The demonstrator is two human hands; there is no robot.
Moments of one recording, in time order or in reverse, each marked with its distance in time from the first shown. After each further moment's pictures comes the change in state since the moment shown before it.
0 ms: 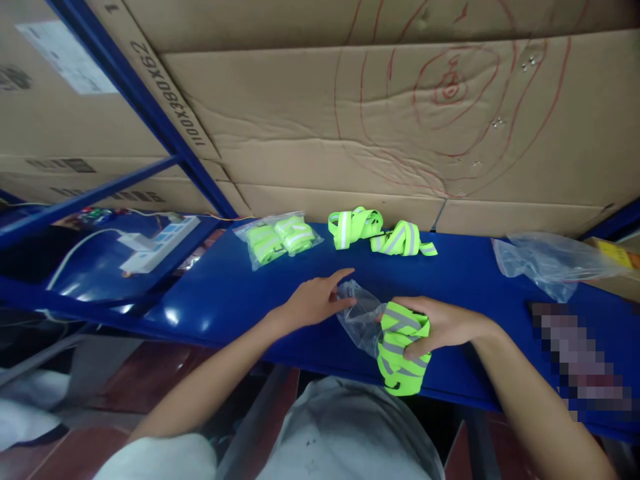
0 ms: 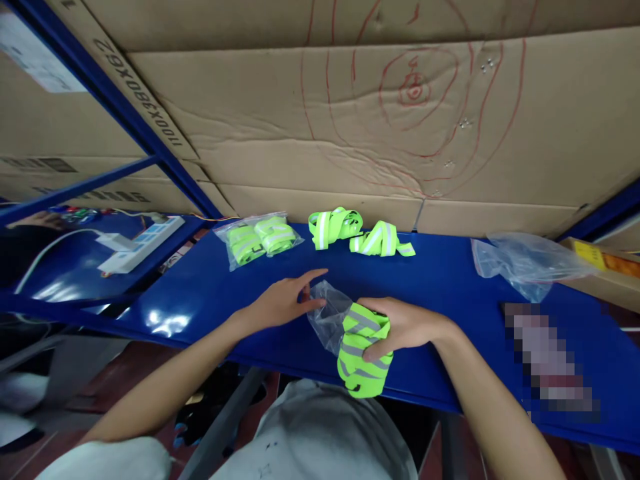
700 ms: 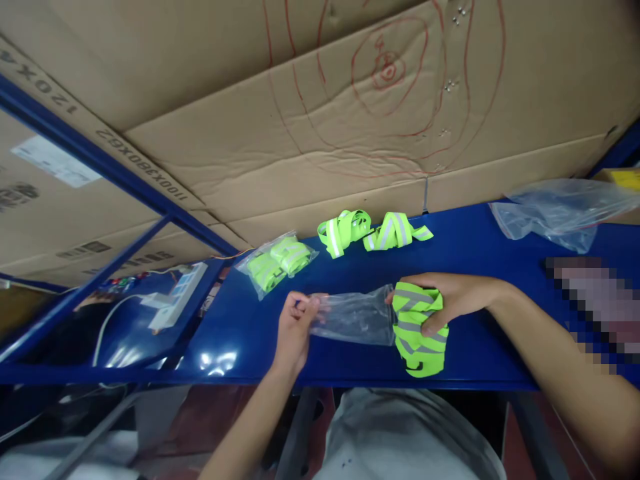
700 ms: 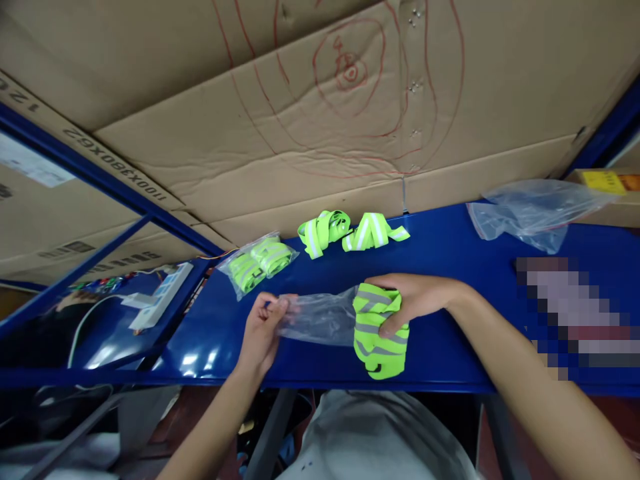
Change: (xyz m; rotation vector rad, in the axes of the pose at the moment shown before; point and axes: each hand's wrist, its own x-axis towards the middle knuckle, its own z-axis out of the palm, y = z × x) left_hand -0.034 -0.008 0.013 -0.859 0.506 -0.265; right_hand -0.014 0.010 -0.025 0.067 0.068 -0.117
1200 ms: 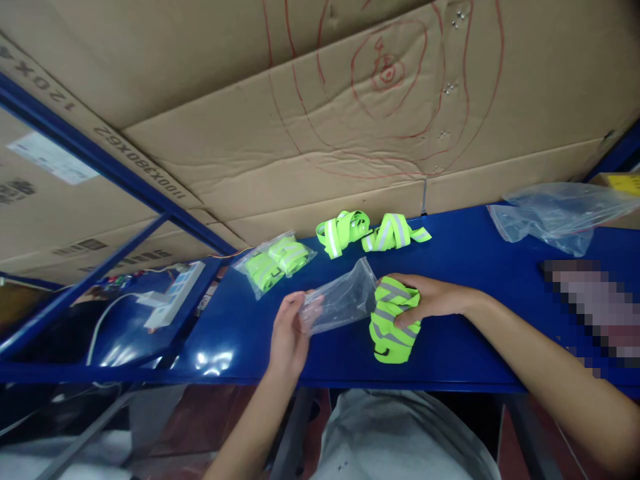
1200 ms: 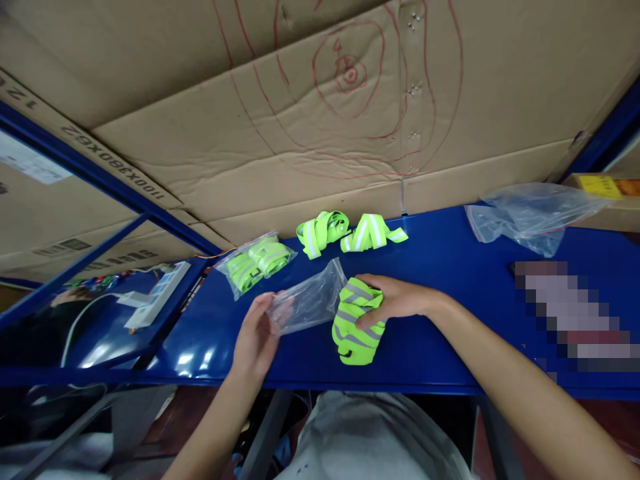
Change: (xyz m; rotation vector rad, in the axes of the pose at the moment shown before) left_hand -0.005 0.004 0.007 -0.277 0.166 -0.140; right_hand 0.029 0.018 0.019 0.123 0.143 -0.029
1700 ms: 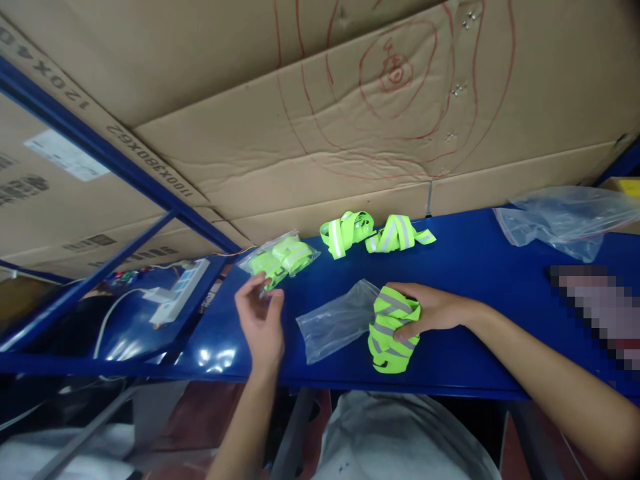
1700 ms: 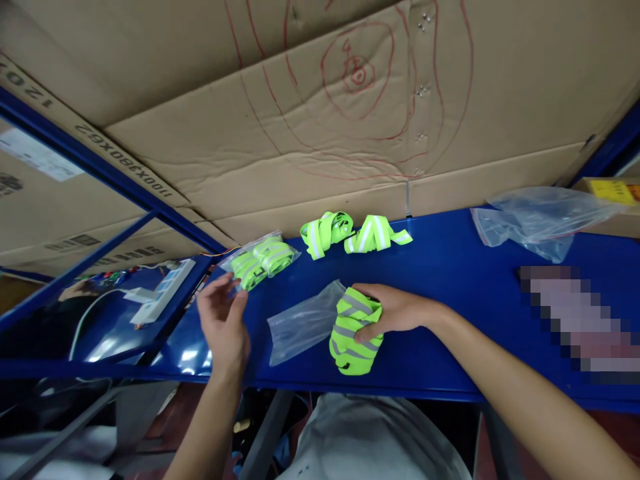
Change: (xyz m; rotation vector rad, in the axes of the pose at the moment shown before) left_hand 0.010 0.033 -0.016 0.407 0.093 0.669; right_hand 0.000 -0.005 0.014 0.034 -0.031 -0.039
